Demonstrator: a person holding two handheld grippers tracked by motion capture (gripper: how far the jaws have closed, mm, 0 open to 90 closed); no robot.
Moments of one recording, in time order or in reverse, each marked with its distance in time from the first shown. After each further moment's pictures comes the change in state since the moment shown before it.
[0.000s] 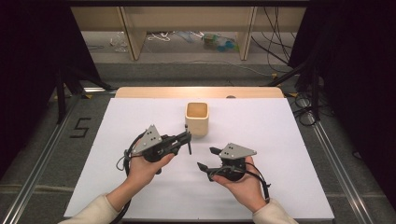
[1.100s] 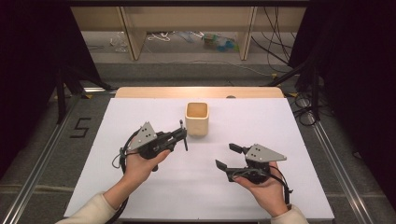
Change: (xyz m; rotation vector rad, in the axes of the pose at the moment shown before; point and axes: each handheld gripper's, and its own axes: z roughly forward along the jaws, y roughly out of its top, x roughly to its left) left arm 0.010 0.005 -0.006 -0.012 0.032 0.002; right arm -0.021 -0.008 -0.053 -0.156 -0.037 0.014
